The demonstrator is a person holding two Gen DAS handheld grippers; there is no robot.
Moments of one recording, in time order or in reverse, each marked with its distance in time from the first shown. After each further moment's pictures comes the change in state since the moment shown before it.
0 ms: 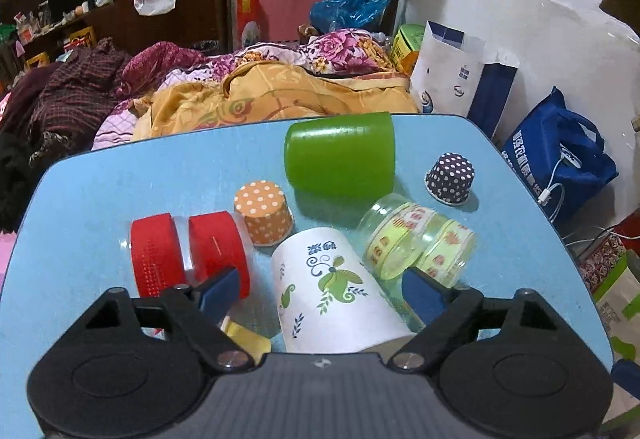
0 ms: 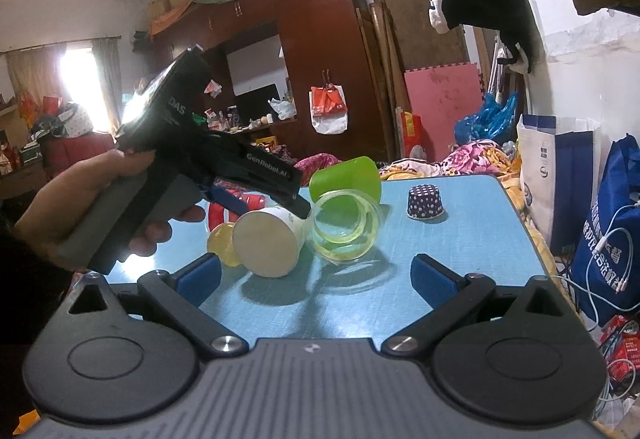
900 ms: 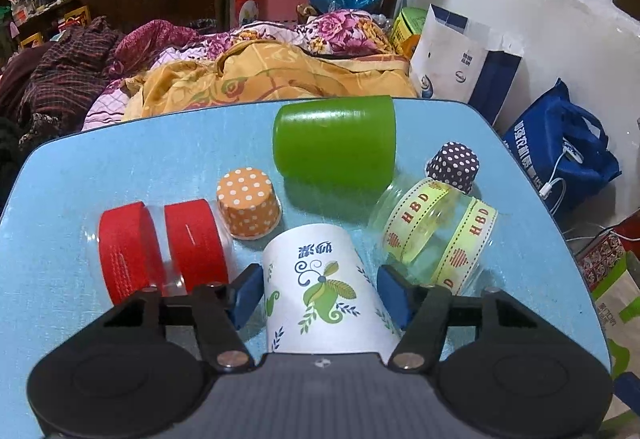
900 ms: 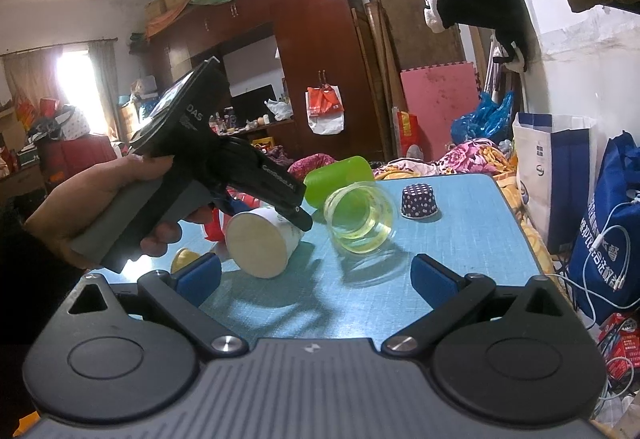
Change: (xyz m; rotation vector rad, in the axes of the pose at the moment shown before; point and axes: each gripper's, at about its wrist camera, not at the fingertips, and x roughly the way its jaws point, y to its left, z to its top) left arm 0.018 -0.003 0.006 -0.016 0.053 -0.022; right arm -0.004 0.004 -0.001 0.003 0.004 -0.006
